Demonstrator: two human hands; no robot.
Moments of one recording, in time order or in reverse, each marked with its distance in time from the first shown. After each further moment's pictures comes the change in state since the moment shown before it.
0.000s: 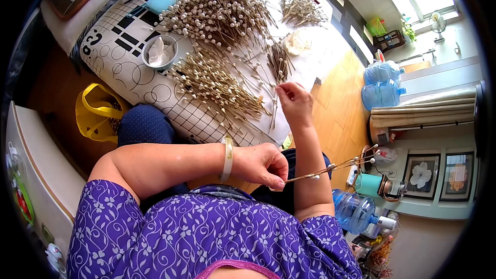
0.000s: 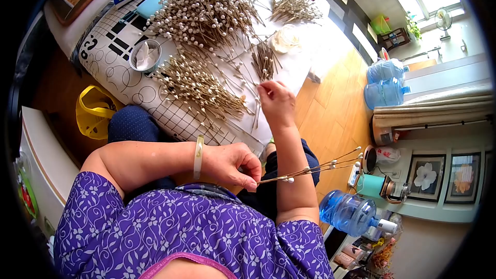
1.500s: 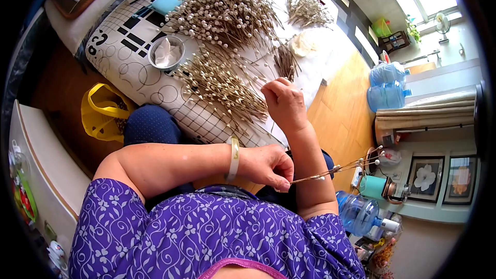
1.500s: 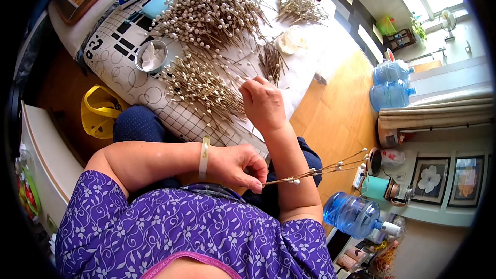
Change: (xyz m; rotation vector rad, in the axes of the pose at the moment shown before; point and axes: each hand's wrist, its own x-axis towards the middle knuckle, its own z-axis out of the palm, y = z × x) left_hand -0.001 0.006 0.000 0.073 0.018 0.002; right_hand 0.003 -0.049 0.014 -0.080 -0.136 -0.351
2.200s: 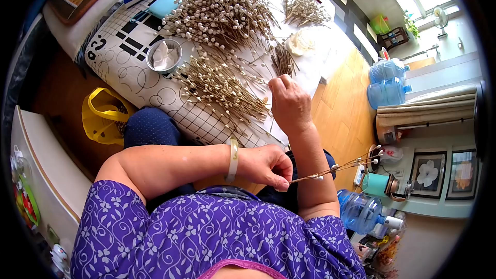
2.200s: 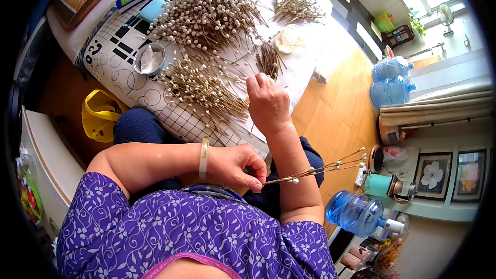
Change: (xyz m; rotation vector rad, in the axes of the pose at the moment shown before) left_hand 0.002 -0.006 0.001 0.012 -0.003 0.007; right_hand -0.004 0.001 -0.014 -0.457 0.011 -0.162
